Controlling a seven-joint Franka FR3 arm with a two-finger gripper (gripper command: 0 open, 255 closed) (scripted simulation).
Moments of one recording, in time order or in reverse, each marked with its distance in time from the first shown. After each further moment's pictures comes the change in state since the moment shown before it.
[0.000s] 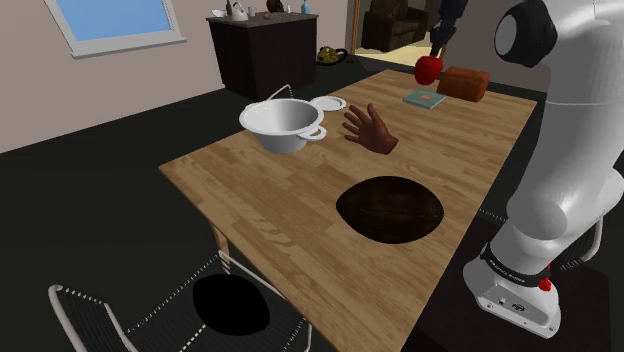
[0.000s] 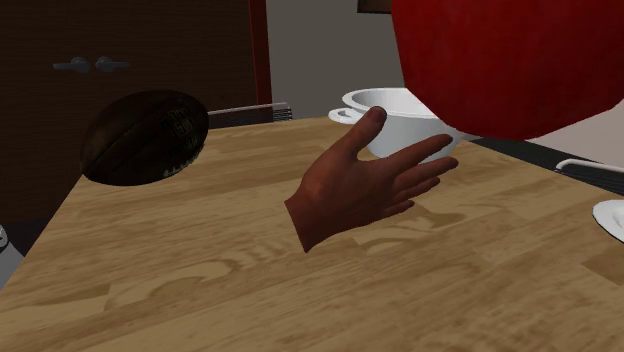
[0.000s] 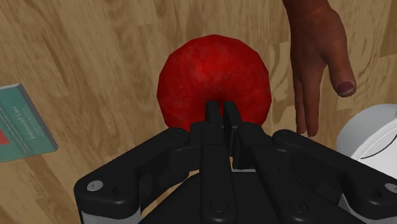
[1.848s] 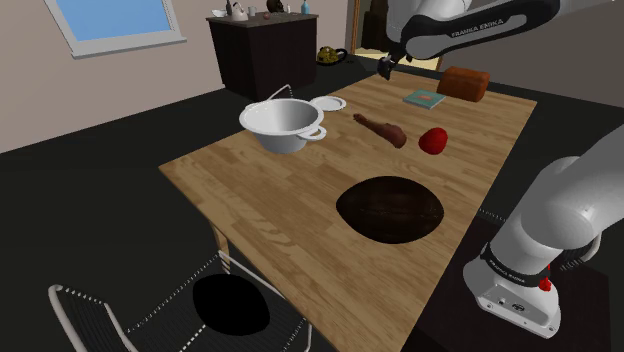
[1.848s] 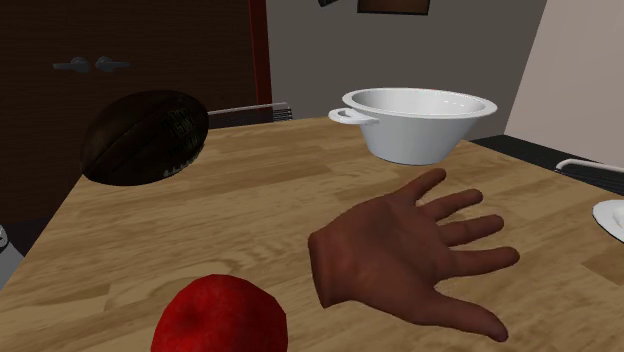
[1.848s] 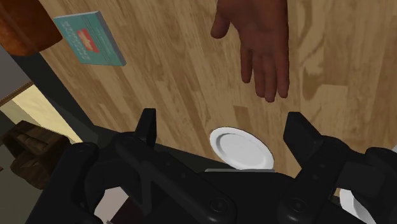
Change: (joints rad) arm 0.289 -0.653 0.448 -0.982 -1.031 0.648 1.030
